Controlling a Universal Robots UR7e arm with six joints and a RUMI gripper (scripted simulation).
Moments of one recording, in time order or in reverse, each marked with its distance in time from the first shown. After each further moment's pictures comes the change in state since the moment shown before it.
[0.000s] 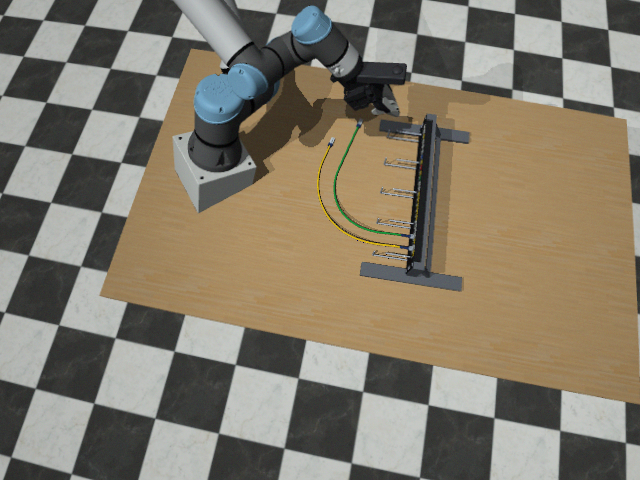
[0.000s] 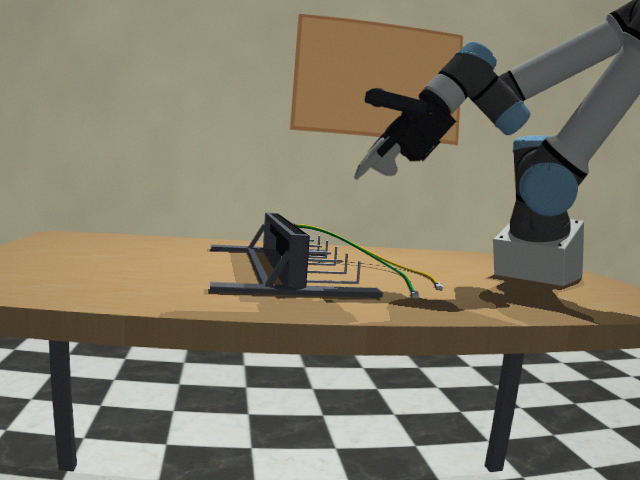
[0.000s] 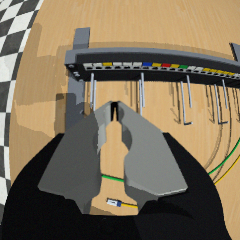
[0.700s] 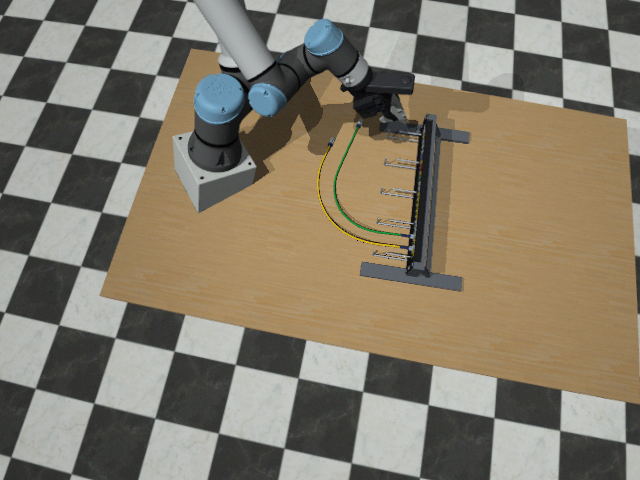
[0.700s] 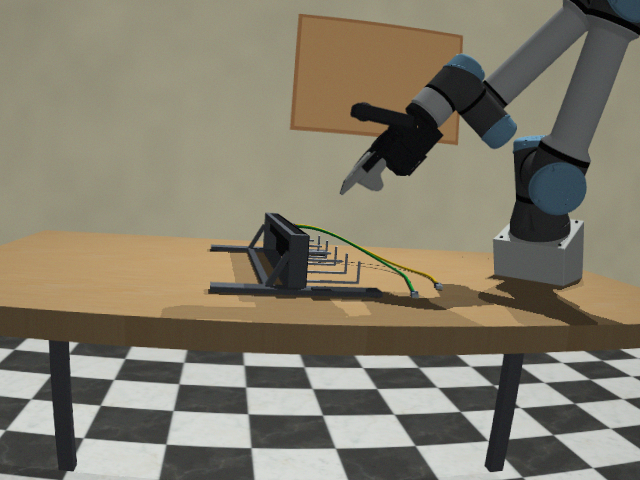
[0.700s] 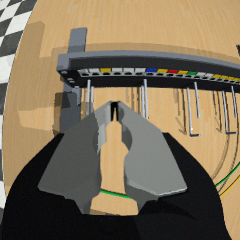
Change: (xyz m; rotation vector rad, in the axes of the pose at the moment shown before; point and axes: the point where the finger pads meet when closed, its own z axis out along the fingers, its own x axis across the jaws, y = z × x) arm 0.000 0.000 0.040 -0.001 0.003 0.000
